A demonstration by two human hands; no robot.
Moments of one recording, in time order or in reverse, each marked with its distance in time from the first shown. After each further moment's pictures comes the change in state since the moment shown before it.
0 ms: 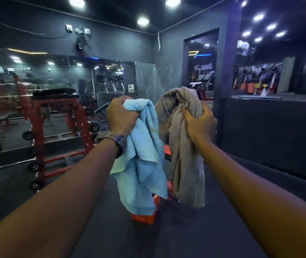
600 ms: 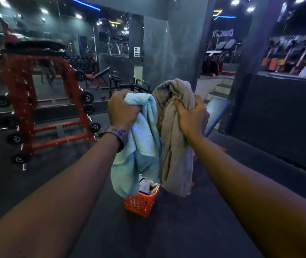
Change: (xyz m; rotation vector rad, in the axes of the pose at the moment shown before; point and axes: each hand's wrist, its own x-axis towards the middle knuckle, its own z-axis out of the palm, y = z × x) left_hand 0.155 -0.259 0.224 0.020 -0.012 -0.180; right_hand 0.126 0.221 0.275 -0.030 -0.134 0.086
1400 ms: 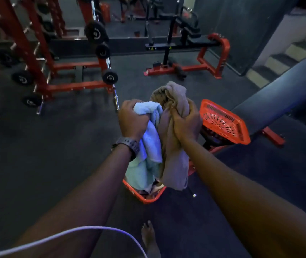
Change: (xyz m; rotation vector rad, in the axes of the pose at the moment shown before) left_hand 0.138 -0.320 0.325 0.121 0.129 -0.348; right_hand 0.175 0.364 0.315 -0.021 -0.437 0.272
